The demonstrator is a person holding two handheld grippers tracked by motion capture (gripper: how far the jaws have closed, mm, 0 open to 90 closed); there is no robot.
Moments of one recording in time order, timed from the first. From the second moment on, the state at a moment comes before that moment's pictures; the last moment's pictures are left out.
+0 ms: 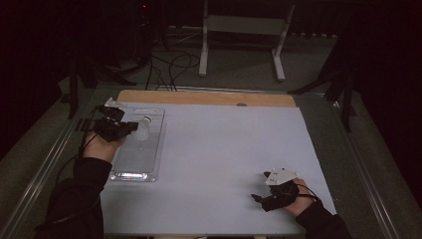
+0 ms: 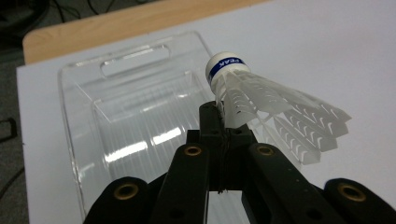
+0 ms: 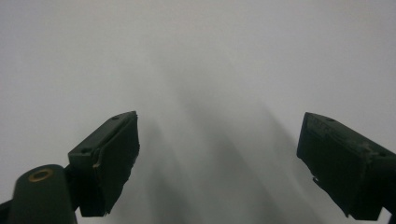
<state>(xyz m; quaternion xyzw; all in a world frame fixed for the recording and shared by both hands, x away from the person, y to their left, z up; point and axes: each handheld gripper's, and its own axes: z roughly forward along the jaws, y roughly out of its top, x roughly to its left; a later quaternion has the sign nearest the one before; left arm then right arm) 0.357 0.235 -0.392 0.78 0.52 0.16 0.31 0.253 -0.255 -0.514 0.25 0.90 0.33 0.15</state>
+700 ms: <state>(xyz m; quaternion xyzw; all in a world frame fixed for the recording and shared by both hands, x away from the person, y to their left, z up) 0.372 0.222 -0.427 0.80 0.52 0.13 0.26 0.253 -0.255 -0.518 0.26 0.90 0.32 0.13</state>
